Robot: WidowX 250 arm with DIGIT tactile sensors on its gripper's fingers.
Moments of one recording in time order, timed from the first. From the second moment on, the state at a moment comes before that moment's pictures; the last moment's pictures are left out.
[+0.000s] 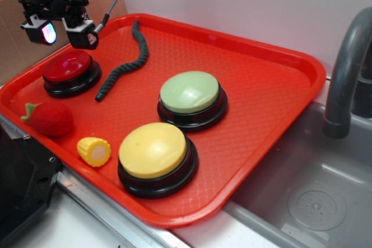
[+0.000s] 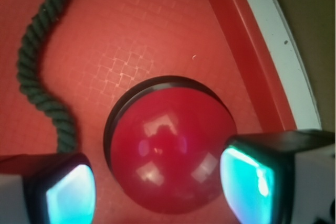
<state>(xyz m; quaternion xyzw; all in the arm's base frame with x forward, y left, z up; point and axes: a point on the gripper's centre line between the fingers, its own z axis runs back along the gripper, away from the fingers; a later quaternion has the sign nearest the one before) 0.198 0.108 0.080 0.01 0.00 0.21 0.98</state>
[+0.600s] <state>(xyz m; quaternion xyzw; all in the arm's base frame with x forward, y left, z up) 0.201 0.100 0.103 0.03 -0.01 0.20 0.98</state>
